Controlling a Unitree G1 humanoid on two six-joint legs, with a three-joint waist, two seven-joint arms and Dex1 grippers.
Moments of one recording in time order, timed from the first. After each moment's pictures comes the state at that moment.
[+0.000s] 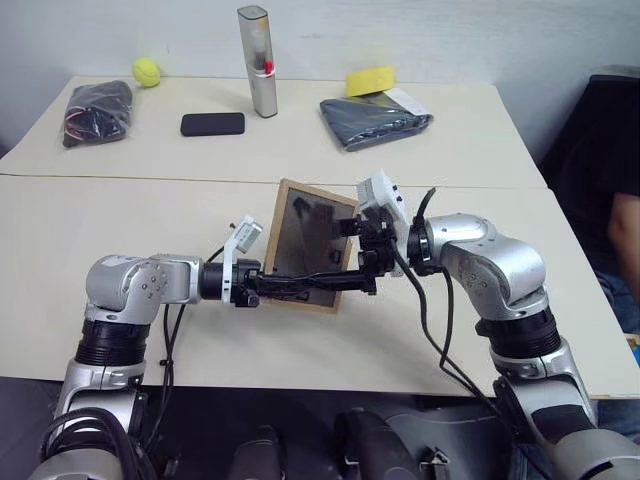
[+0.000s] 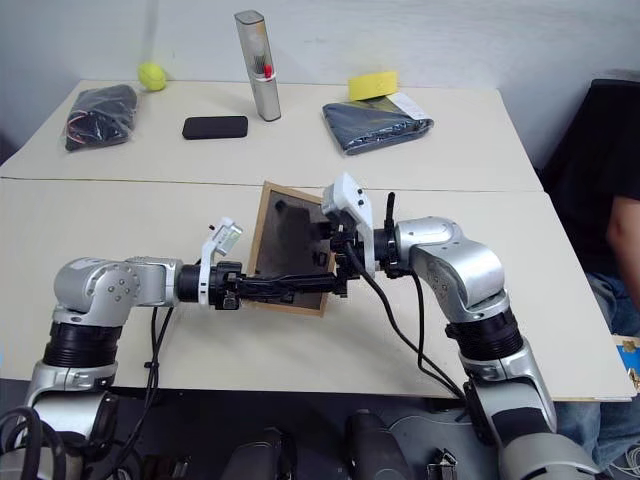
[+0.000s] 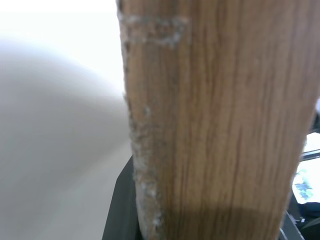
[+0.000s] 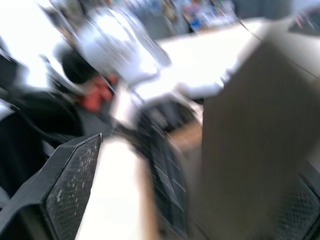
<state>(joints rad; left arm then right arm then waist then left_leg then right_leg) -0.63 0.59 0.01 0.01 -0.76 1.33 -0.87 -0.76 -0.39 0.13 -0.20 0.59 0.84 1.08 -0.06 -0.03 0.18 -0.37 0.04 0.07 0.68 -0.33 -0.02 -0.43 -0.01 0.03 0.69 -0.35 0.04</state>
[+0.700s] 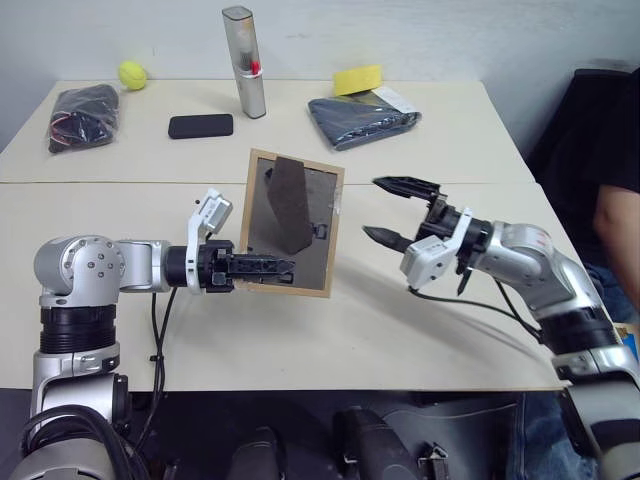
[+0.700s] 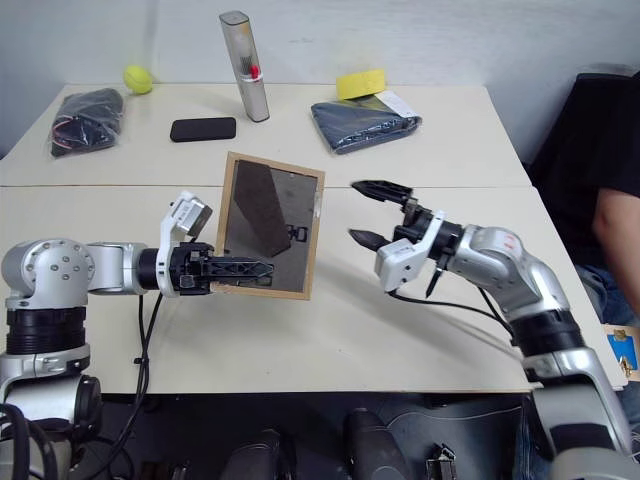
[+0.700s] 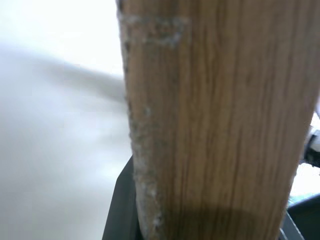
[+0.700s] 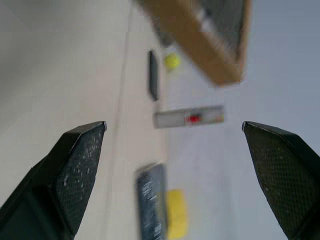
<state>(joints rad) -0.70 0.63 0.19 0.04 -0.96 1.57 -0.87 -0.74 -0.65 0.18 0.33 -0.57 -0.98 0.29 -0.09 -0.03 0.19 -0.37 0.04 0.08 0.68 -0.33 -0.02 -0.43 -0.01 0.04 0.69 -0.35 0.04</state>
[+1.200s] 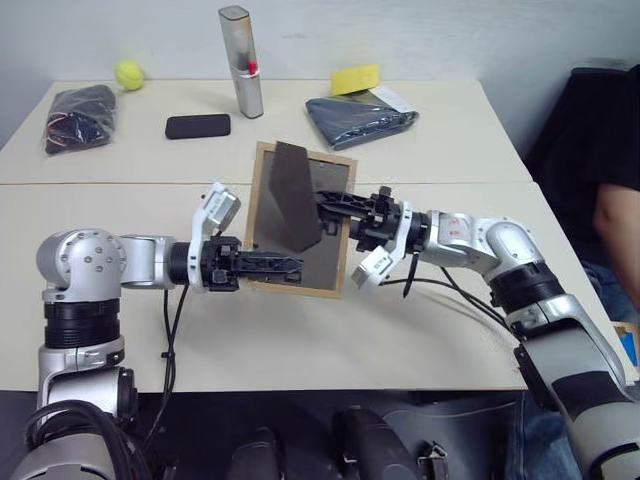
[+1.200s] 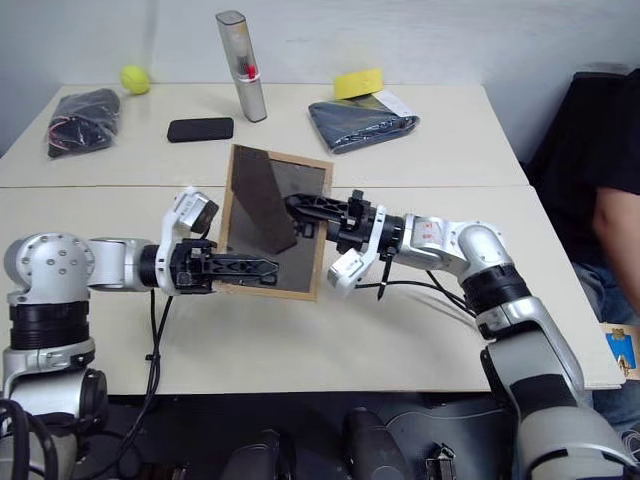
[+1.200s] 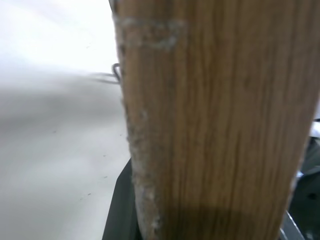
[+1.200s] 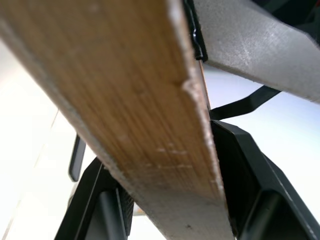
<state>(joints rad) -0.71 0.68 0.19 -0.01 -1.06 1.61 -0.86 -1.02 -0.52 0.41 0.60 -1.05 -1.09 -0.28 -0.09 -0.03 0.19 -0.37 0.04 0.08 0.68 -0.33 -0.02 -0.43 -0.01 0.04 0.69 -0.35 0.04</state>
